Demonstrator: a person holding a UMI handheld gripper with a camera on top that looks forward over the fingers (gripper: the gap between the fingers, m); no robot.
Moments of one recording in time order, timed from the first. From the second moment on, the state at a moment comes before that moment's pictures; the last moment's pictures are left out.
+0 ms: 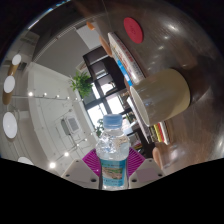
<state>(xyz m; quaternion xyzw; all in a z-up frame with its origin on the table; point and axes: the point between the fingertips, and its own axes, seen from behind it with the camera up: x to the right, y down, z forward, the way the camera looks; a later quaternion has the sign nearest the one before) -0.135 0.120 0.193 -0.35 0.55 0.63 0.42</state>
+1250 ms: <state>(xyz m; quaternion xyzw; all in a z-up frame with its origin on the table) 0.077 0.124 0.220 -0.73 0.04 -0.10 0.68</state>
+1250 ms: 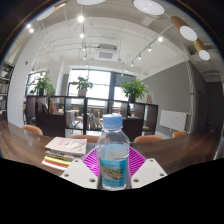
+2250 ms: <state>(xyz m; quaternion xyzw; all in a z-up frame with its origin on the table) 0.116 0.088 0.067 -0.80 0.07 -0.06 0.60</state>
